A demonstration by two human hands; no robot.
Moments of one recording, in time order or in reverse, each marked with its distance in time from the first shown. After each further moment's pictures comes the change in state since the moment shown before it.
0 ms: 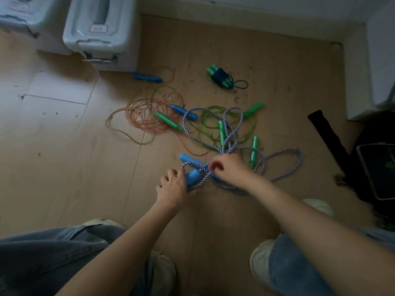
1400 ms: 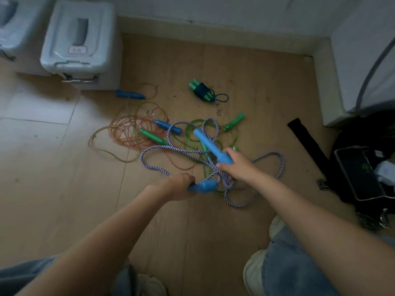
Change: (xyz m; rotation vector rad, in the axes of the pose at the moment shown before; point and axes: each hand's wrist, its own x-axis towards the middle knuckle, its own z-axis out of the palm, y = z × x) left_hand 0.038 0.041 -0.048 0.166 -0.293 0.475; right_hand -0.001 0.029 -0.044 0.275 0.123 0.178
